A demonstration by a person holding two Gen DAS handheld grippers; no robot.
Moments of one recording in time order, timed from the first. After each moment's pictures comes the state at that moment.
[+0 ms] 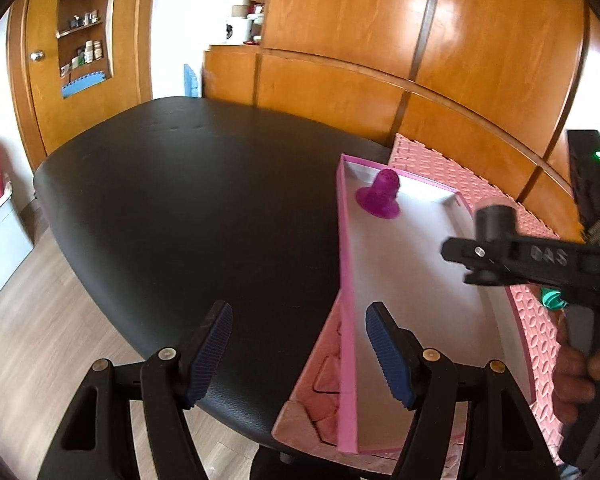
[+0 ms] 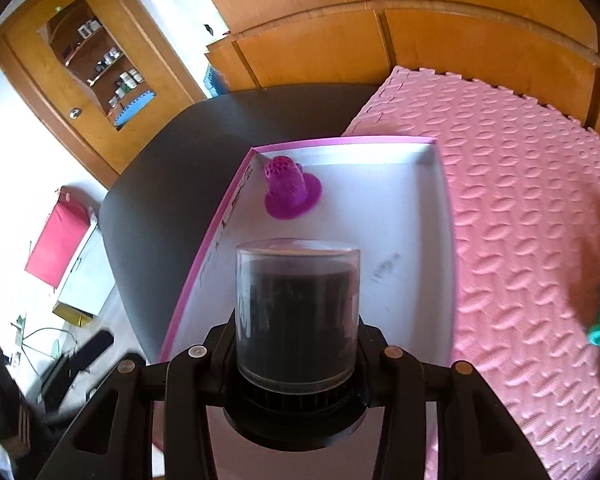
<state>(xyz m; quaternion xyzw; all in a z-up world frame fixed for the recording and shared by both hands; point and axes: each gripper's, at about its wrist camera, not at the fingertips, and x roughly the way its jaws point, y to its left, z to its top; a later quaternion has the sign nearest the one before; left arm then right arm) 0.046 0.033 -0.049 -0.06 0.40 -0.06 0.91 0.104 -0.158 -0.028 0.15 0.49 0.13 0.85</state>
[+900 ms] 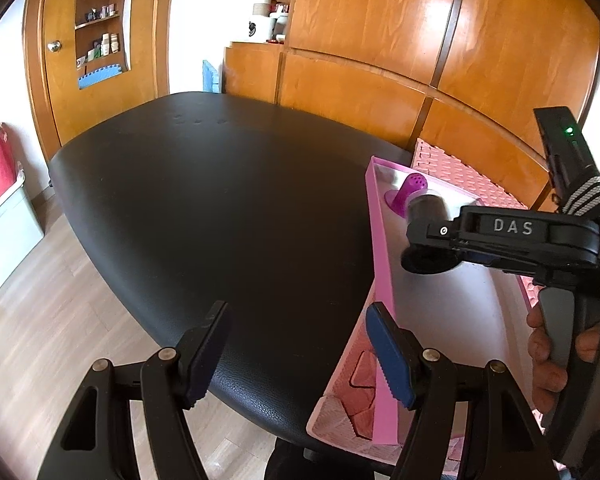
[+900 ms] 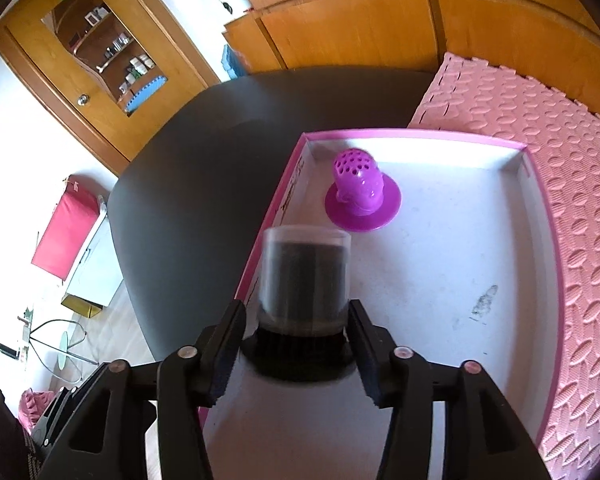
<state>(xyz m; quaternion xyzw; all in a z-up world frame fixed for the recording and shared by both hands) 0.040 0.053 -0.051 -0.07 0.40 -0.04 0.91 0.126 -0.116 -0.034 0.15 0.50 0.16 0.84</state>
